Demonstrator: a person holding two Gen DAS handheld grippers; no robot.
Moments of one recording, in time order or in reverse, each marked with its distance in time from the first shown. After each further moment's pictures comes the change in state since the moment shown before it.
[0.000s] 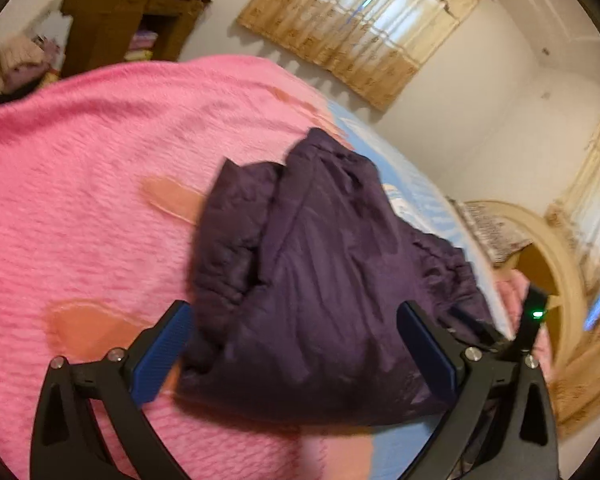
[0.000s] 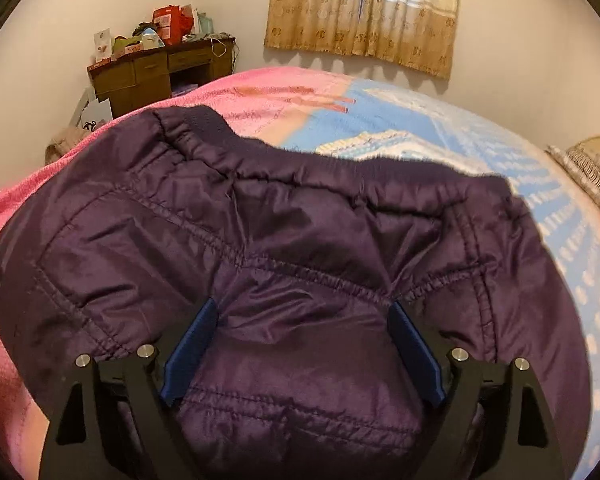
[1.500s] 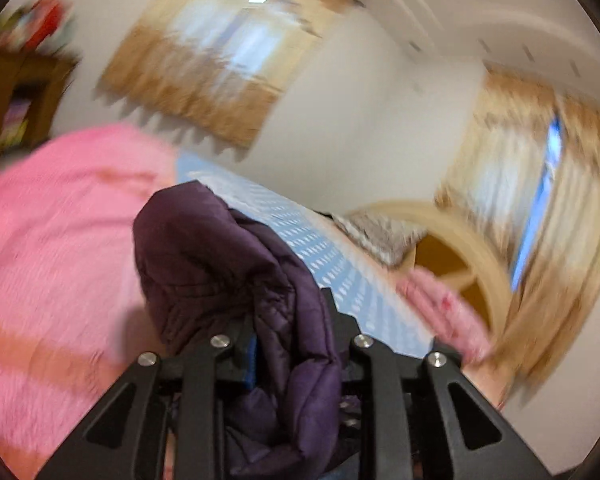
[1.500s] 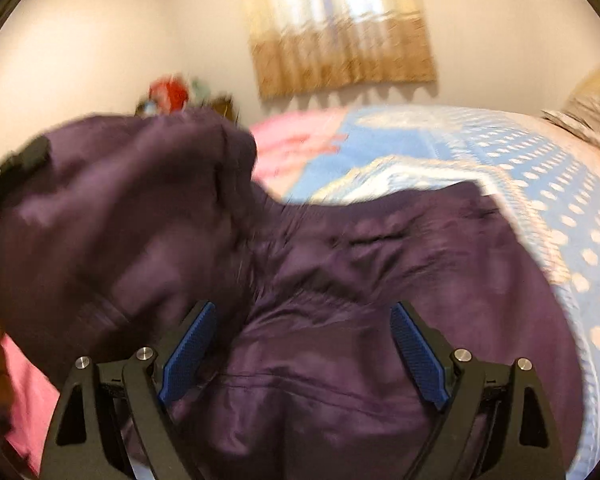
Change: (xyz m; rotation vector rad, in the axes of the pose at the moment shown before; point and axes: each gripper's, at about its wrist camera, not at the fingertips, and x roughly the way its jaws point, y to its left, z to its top) left arm -0.009 -0.163 0.062 0.337 -0.137 -0.369; right arm -0.083 -0.088 -0.018 0.326 -0.226 0.155
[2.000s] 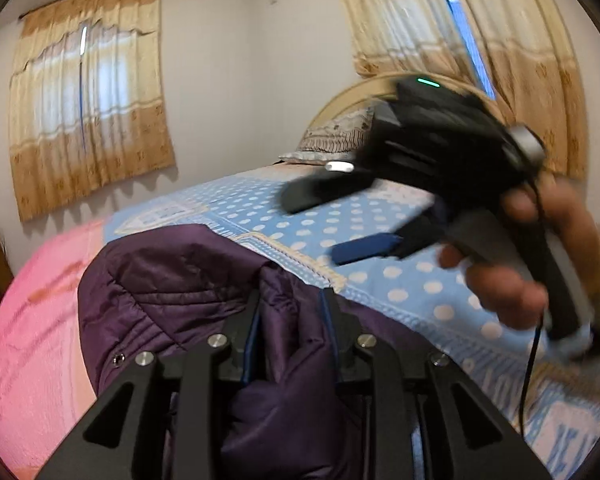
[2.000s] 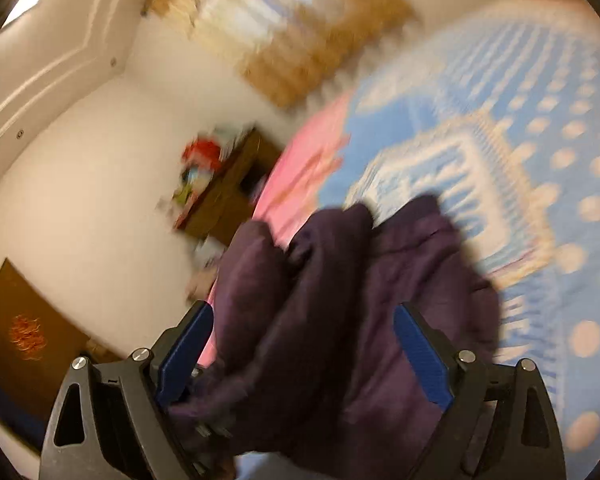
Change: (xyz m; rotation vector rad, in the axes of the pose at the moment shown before) left arm 0.095 -0.106 -0.069 0.634 0.140 0.027; right arm 0.000 -0.122 0.087 0.349 0.246 0.438
